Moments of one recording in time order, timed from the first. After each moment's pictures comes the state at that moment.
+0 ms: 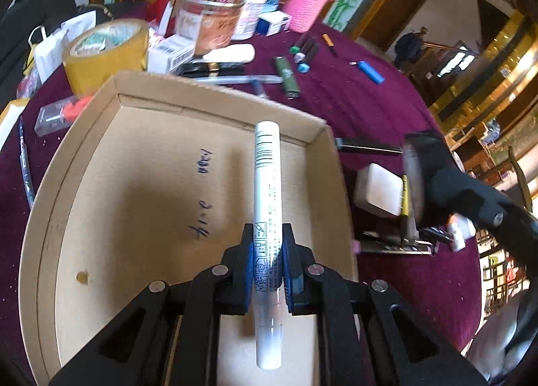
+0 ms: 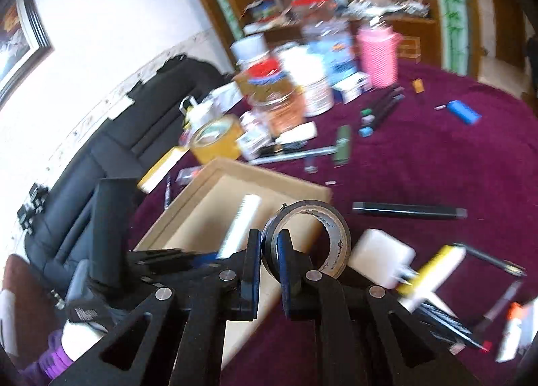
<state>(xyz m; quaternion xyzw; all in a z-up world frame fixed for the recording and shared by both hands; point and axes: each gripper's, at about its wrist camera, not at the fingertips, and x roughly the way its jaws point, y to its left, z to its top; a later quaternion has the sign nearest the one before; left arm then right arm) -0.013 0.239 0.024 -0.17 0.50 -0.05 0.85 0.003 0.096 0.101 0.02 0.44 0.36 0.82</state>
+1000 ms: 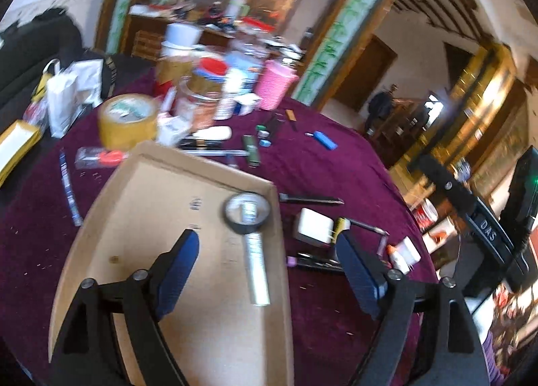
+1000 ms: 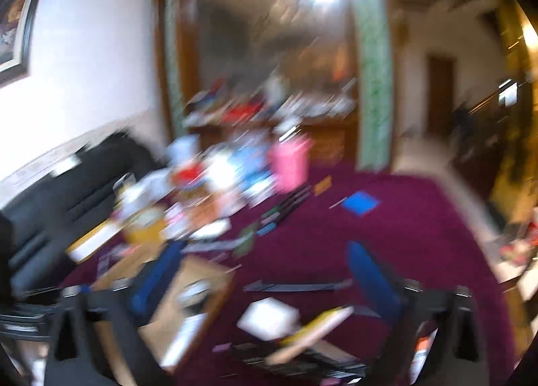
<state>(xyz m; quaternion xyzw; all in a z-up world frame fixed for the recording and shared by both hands) -0.098 0.231 0.114 -0.20 0.35 -0.08 0.91 -0.049 -0.003 0.170 -0.01 0.21 0.17 0.96</state>
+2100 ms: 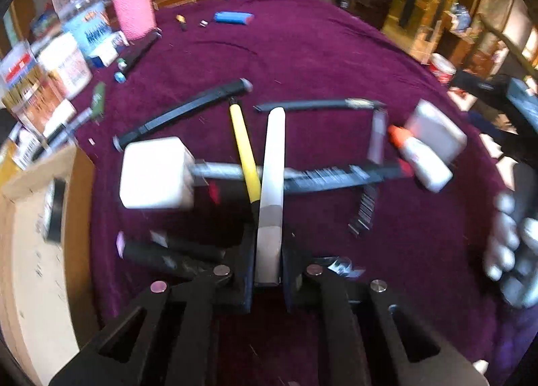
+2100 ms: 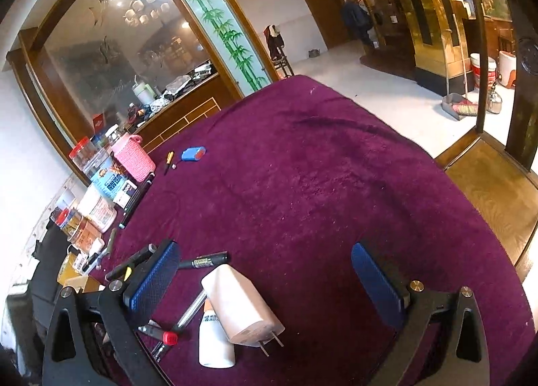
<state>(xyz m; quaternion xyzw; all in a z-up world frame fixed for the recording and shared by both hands) -0.012 0.010 0.021 0.04 0.52 -0.14 0.84 0.003 -0.252 0.042 0.22 0.34 0.04 0.91</state>
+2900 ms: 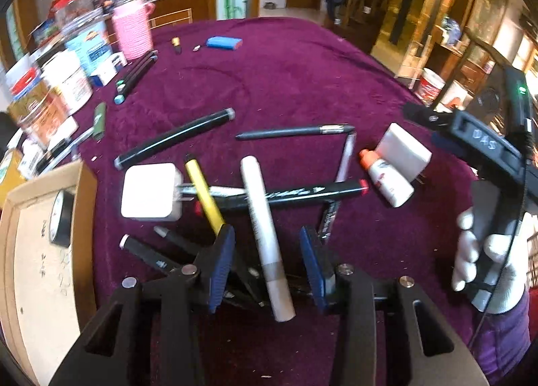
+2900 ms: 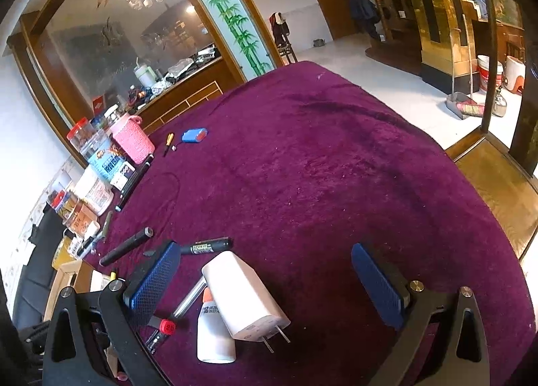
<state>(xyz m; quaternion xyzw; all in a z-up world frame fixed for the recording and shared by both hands) -0.019 -0.006 0.044 0.04 0.48 -0.15 0.86 0.010 -0.239 0.033 0.20 0.37 0.04 0.91</state>
